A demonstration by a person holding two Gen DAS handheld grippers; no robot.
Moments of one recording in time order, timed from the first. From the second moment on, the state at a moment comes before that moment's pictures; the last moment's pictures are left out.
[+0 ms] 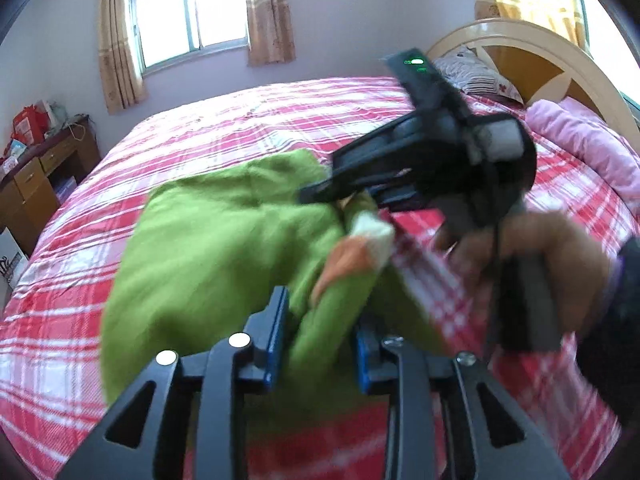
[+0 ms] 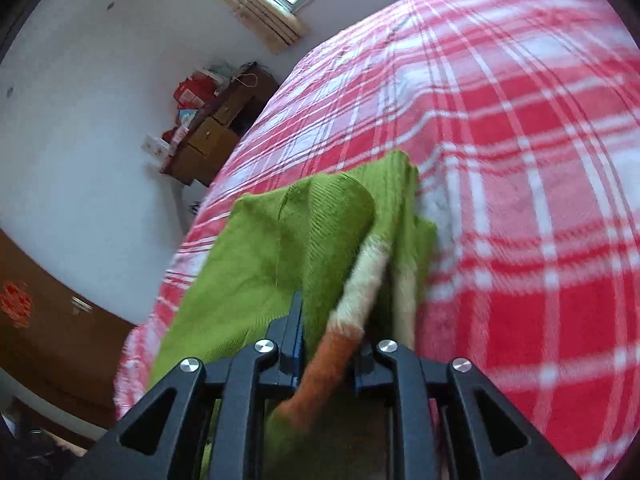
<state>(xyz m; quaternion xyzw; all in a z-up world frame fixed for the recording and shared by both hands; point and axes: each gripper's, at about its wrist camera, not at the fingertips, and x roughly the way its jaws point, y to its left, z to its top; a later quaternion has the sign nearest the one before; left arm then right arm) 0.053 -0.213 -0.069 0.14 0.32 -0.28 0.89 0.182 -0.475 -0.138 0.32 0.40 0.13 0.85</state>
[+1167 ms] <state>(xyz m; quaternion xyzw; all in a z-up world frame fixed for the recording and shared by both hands) 0.047 -0.072 -0.065 0.03 0.38 -0.16 0.91 0.057 -0.382 -0.096 0.21 0.37 0.11 0.90</state>
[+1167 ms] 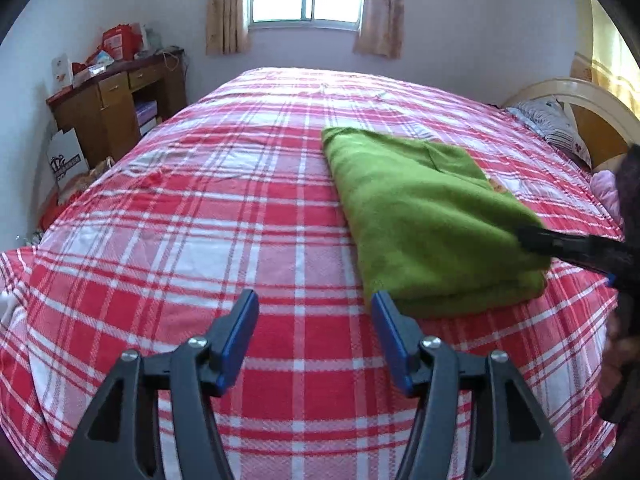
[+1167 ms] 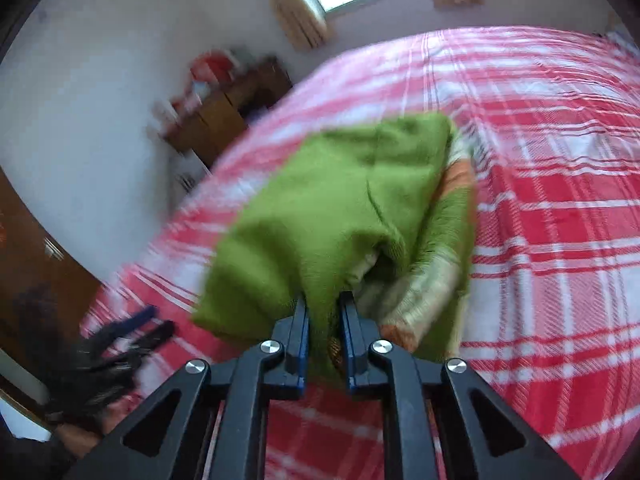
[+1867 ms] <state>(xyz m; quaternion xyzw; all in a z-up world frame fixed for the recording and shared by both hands) 0.106 -0.158 -0.085 0.09 0.38 -0.14 0.91 0.017 -0.391 -0.061 0.17 0.29 -0.03 0.94</state>
